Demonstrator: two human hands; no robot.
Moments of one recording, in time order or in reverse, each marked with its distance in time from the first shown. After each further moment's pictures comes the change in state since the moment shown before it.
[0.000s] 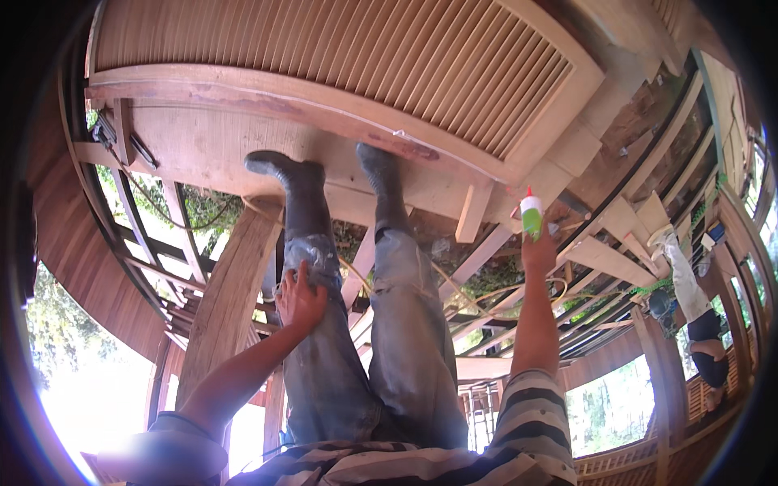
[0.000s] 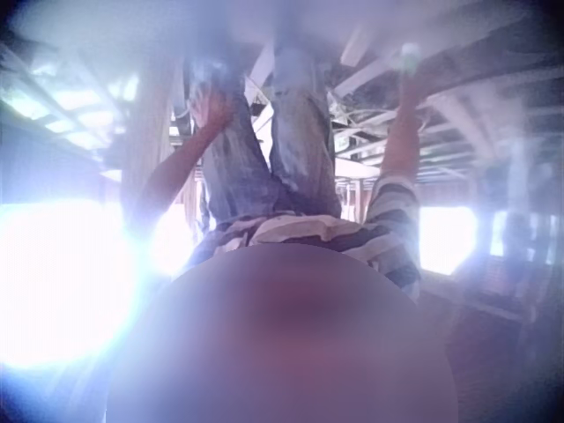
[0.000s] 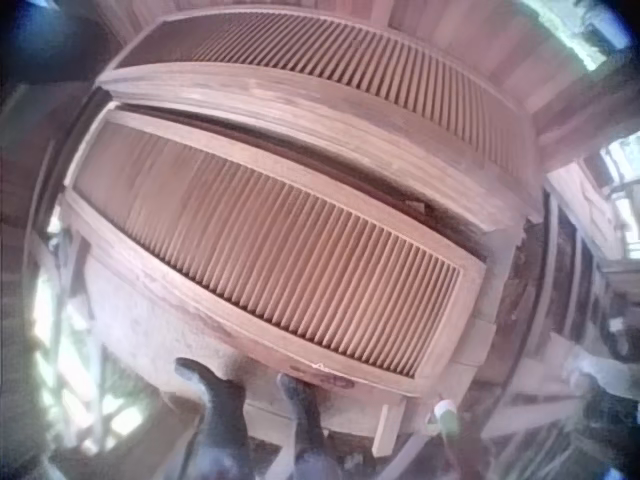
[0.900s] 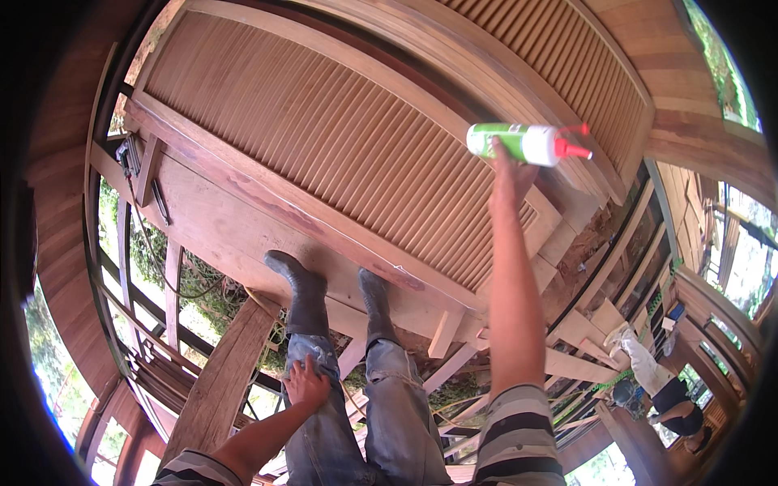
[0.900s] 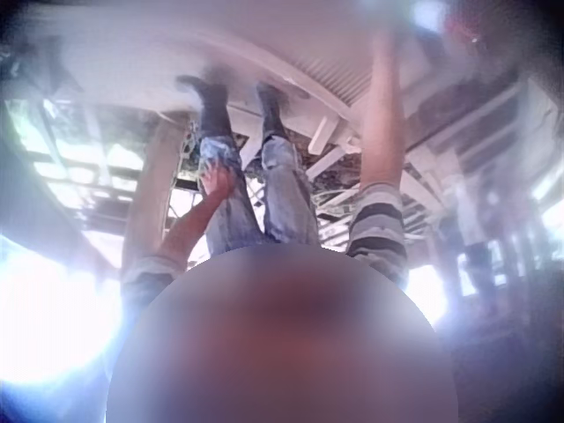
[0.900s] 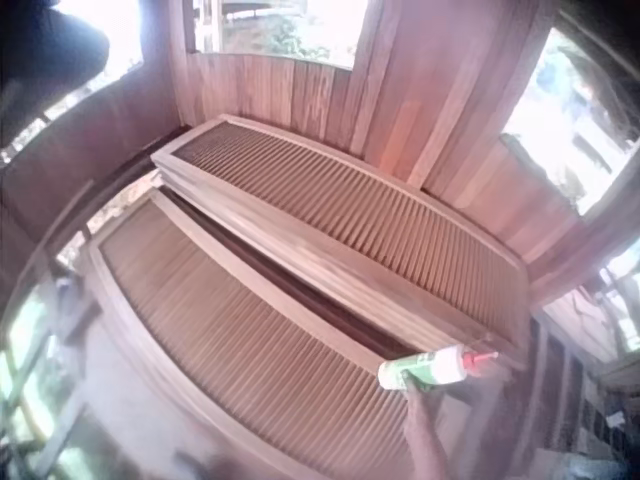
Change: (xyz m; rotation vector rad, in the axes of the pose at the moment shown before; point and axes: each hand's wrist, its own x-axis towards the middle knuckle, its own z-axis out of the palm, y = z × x) left_hand 0.009 -0.017 0.005 -0.142 0.052 -0.027; right_hand 0.103 -0.428 -0.362 1.760 0.258 -0.538
